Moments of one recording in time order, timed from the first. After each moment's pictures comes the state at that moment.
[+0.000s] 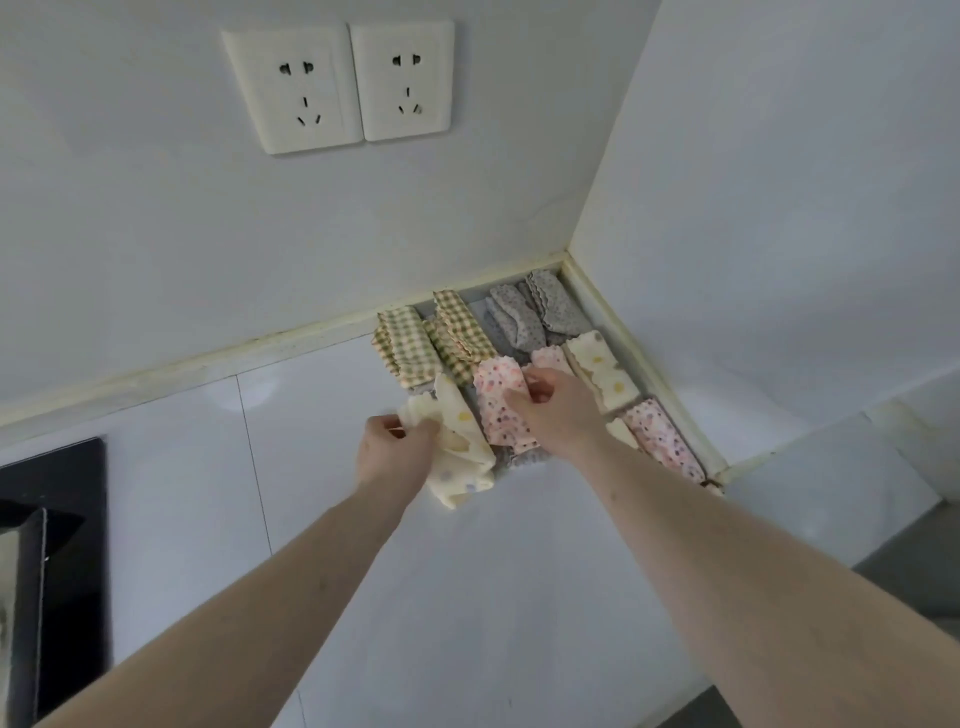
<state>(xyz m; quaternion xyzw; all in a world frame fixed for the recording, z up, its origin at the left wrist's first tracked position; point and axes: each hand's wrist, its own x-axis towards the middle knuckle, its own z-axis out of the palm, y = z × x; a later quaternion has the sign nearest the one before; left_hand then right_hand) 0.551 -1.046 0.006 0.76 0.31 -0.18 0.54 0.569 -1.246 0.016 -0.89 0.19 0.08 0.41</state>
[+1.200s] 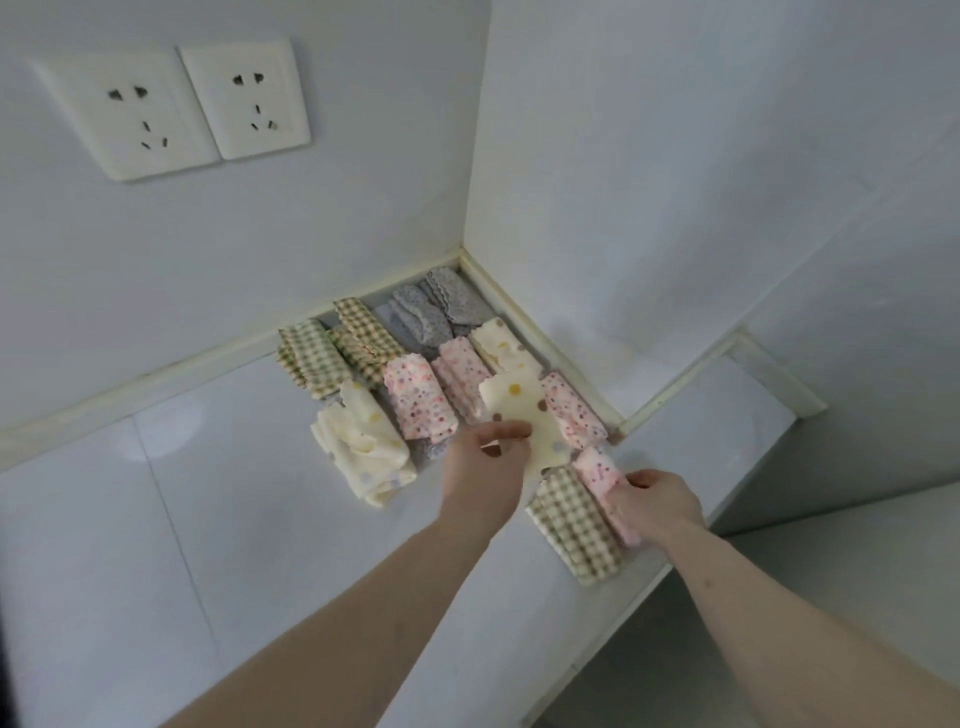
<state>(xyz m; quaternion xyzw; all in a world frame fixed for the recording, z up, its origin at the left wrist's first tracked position) 0.475 -1.183 0.053 0.70 0.10 -0.25 0.66 0.393 -1.378 0.023 -0.81 0.49 0.14 0.31</state>
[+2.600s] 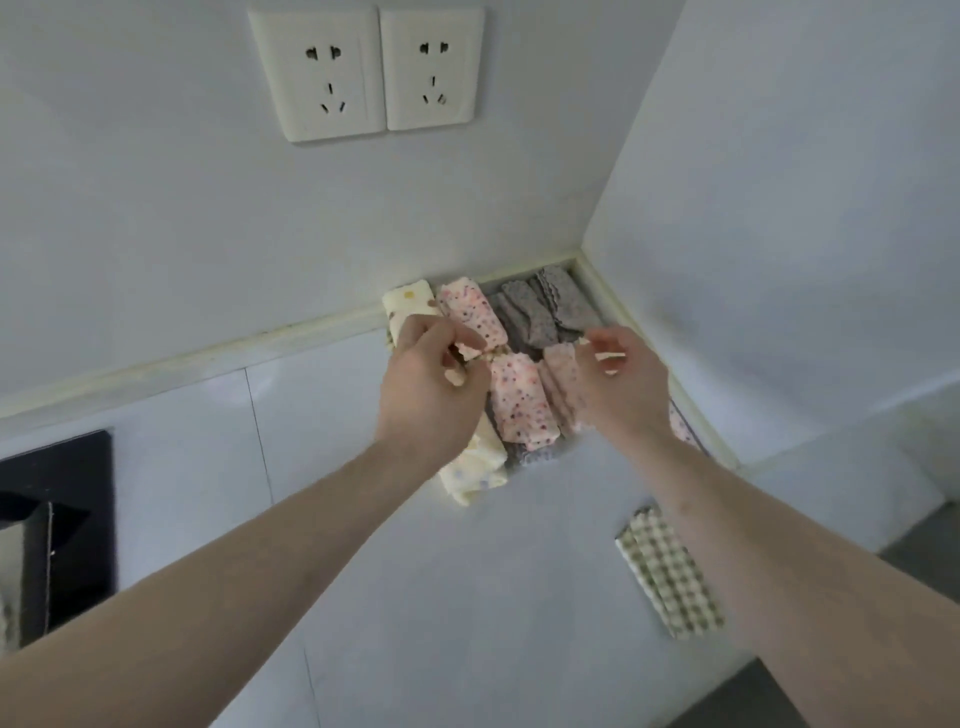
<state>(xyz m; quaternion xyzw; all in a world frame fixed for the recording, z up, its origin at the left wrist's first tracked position) 0.565 -1.051 0.075 0.86 -0.03 0.03 0.51 0.563 -1.261 0.050 -0.87 0.23 -0.12 0.42</state>
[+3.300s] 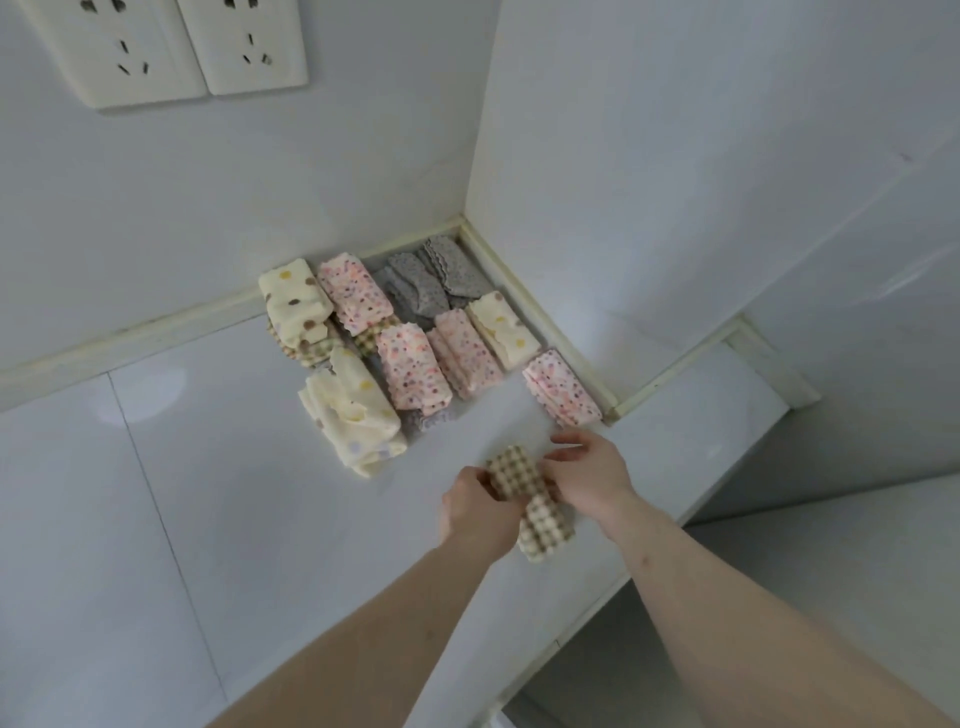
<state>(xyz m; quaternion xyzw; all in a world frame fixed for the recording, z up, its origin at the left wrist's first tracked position) 0.436 -1.181 -0.017 0.80 0.11 -0.35 0.49 0.423 -1.336 -0.003 -0.73 0.44 0.09 0.51</state>
